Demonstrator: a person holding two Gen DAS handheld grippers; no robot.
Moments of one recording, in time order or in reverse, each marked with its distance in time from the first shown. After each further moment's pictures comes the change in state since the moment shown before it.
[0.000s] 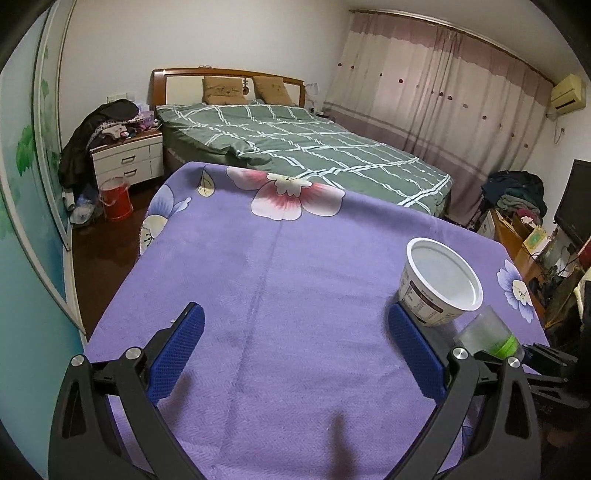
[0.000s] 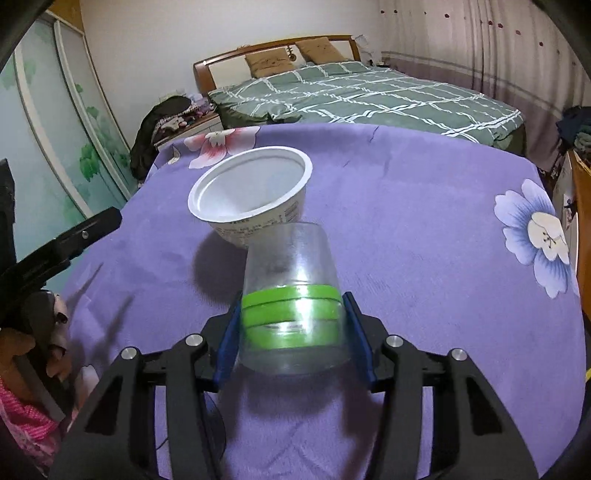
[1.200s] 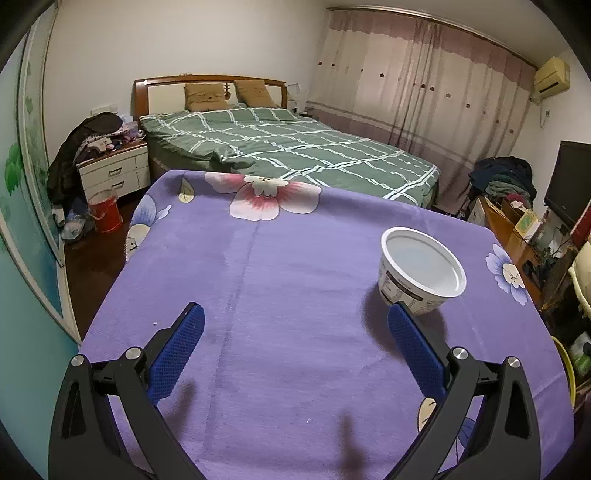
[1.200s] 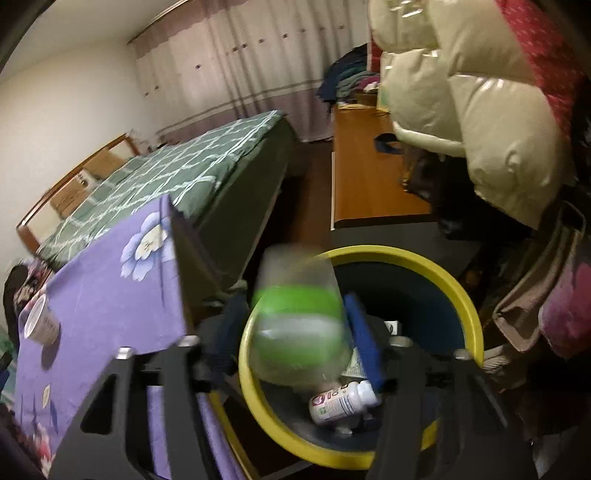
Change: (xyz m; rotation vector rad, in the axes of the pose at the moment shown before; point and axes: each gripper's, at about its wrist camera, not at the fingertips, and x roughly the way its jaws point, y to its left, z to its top) left arm -0.009 -0.021 -0.007 0.071 -0.008 -0.035; right arm -0.201 -0.206 -0.145 0.640 -0.299 -0.581
